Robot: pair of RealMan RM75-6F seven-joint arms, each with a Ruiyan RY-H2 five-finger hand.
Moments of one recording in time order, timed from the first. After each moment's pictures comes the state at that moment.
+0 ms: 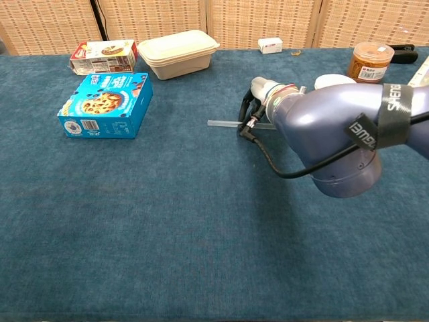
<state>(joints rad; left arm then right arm) -0.10 -0.91 0.03 -1.54 1.56 1.41 -0.50 1.07 -2.06 0.56 -0.98 -0.41 0.99 -0.68</state>
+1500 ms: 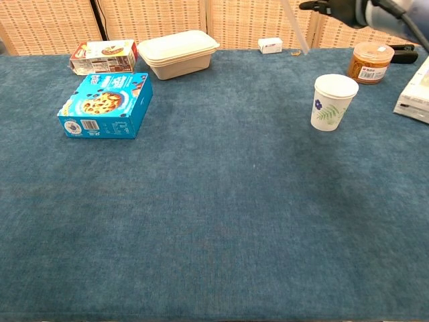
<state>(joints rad) -0.11 -0.92 0.05 -1.56 1.58 1.40 -0.45 0.69 -1.60 0.71 -1.51 -0.91 0.79 0.37</state>
